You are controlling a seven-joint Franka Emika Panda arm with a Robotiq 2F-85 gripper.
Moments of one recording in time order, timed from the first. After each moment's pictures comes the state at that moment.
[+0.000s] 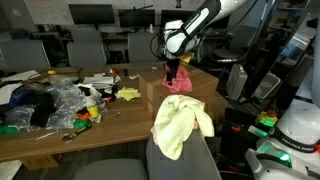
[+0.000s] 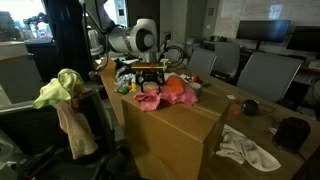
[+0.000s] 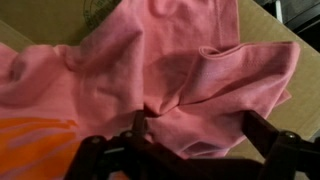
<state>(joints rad) -0.15 0.36 -0.12 -2.05 -0.06 2.38 -0.35</state>
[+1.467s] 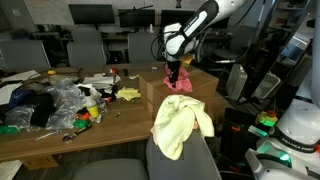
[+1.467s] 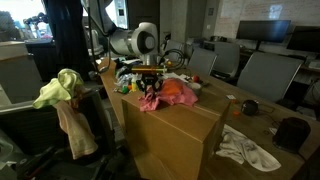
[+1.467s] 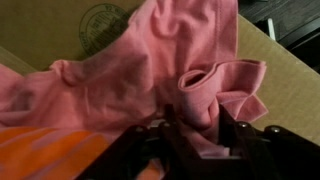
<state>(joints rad) -0.16 0.38 -0.12 -2.03 -0.07 2.31 -0.35</state>
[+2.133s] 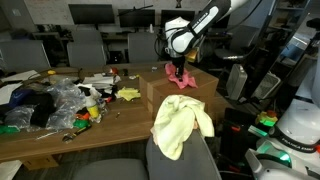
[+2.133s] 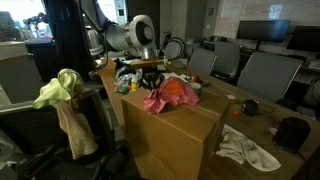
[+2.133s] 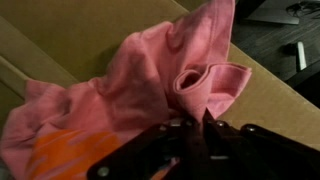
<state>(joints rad) -0.14 0.27 -0.14 -2.10 -0.29 2.25 -0.25</state>
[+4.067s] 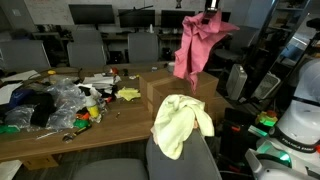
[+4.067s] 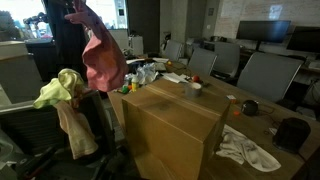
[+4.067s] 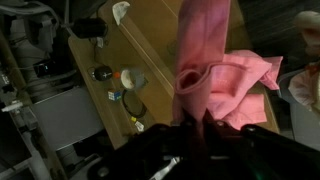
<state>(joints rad) 0.09 -0.63 0.22 -2.26 -0.52 1.71 0.05</state>
